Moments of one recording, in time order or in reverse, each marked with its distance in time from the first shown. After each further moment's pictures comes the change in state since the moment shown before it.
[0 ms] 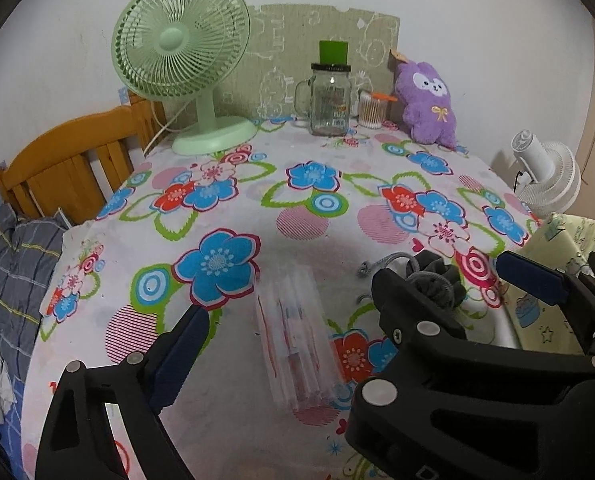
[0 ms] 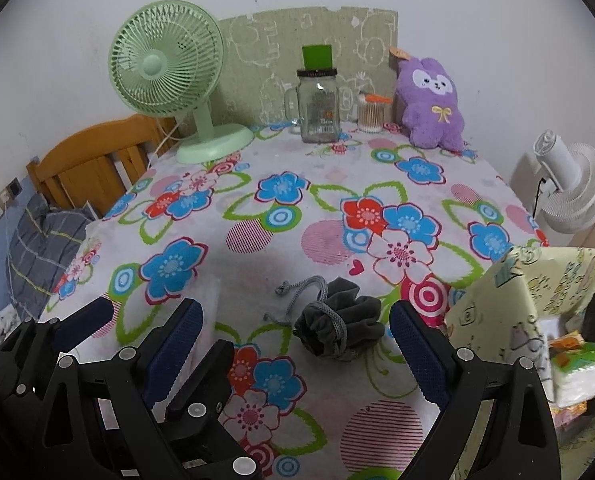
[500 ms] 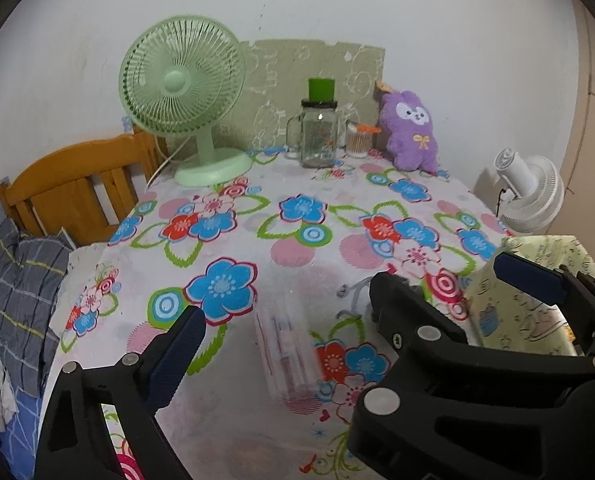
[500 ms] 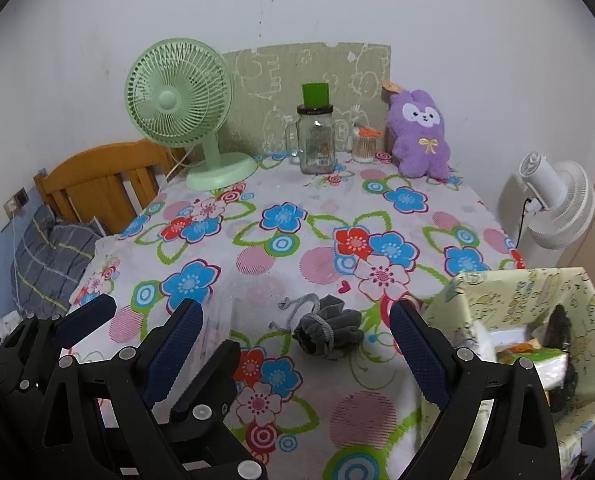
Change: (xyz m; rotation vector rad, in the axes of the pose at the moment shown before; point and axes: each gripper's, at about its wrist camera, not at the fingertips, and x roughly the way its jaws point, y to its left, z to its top) left arm -0.046 -0.004 0.007 0.013 -0.082 -0.016; right arm -0.051 0.003 0.007 -0.011 -0.073 -0.005
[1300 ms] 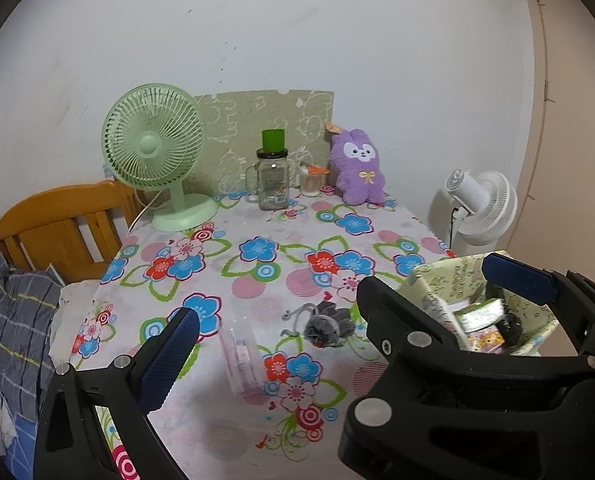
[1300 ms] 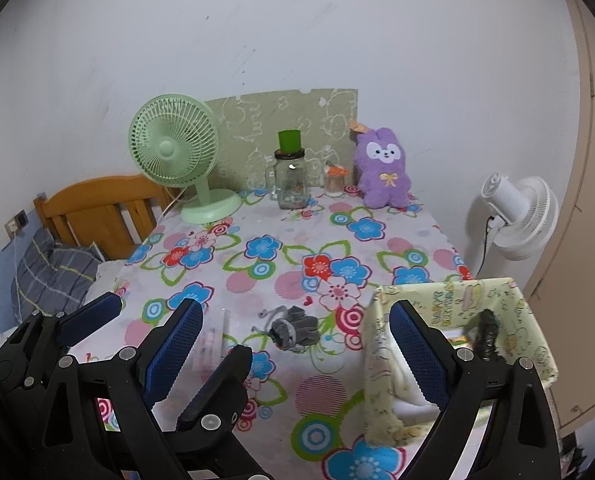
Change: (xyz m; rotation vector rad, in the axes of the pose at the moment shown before) left arm -0.076 -0.033 0.012 0.063 -0.110 -0.095; right arm -0.095 -0.018 0.005 0.024 -0.097 -0.044
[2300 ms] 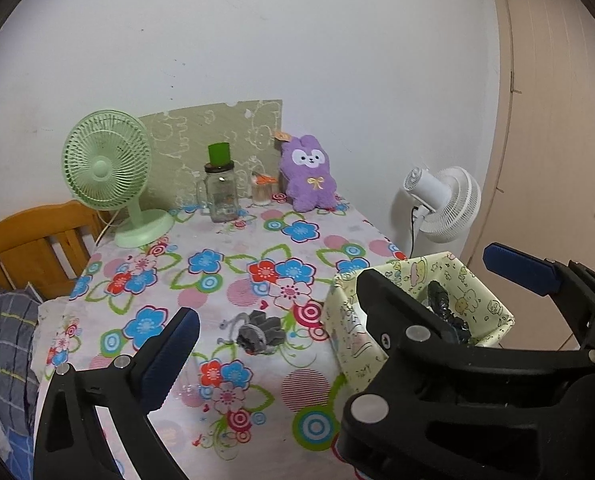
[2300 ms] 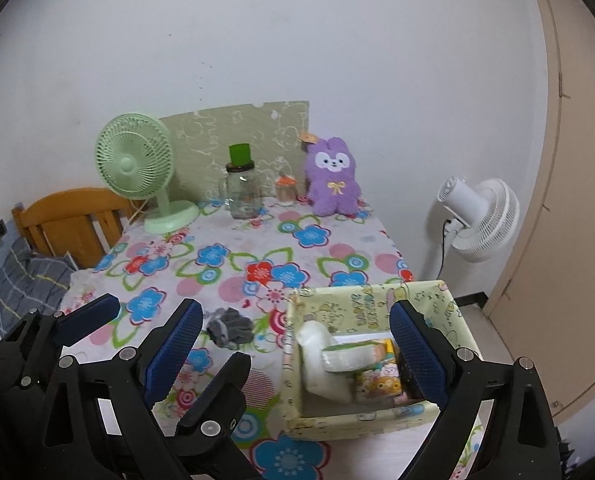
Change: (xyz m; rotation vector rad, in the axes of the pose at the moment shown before) left arm -0.021 -0.068 0.010 0.058 -0.018 -0.088; right arm -0.043 -0.058 0.001 0.016 -0.046 -0.101
